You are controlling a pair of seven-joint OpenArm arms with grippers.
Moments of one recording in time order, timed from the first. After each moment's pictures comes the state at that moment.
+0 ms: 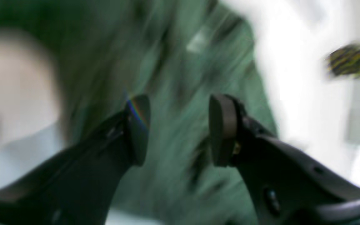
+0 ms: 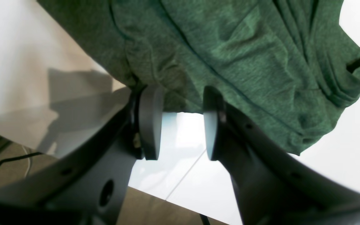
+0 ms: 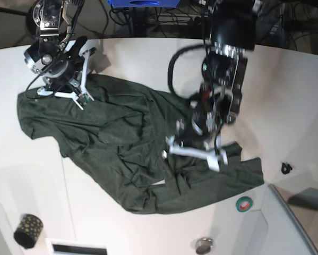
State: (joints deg) left arm -2.4 -2.0 7.4 82.2 -38.1 20.9 34.0; right arm -18.1 -5.2 9.9 98.2 -31.0 40.3 -38.4
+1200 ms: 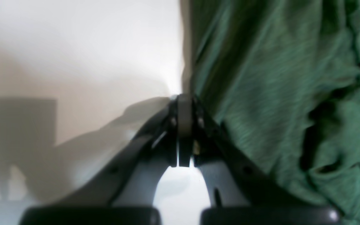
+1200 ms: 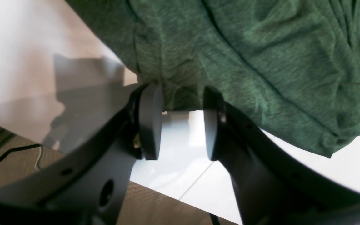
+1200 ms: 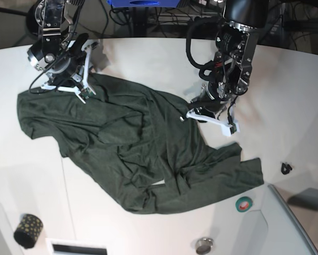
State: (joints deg) left arm 4.9 -7.9 7.5 78.9 -37.7 17.9 28.0; right arm -18.2 -5.0 10.0 94.8 -31.1 40.3 -38.5
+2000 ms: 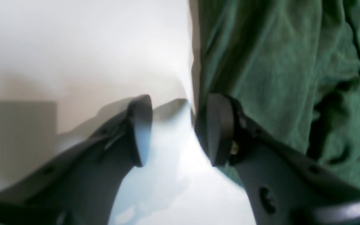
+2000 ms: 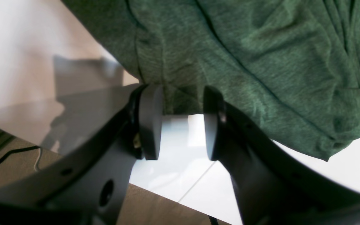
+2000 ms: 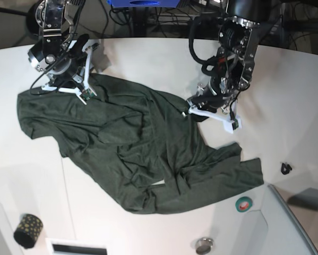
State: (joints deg) left arm 6.1 -8.0 7.6 78.8 -38.1 17.9 27.6; right arm -17.9 -5.1 9.8 94.8 -31.1 40.3 -38.5
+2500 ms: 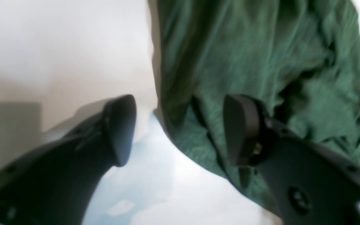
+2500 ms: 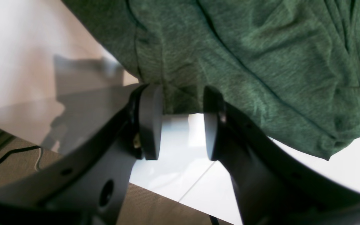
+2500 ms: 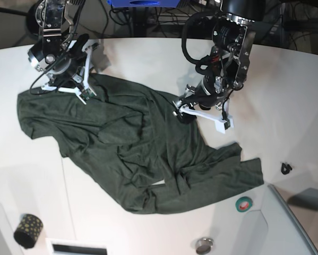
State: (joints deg) left arm 7.4 -6.3 7.8 81.8 -38.3 17.8 31.2; right arm -17.9 -5.2 9.8 94.7 -31.1 40.3 -38.5
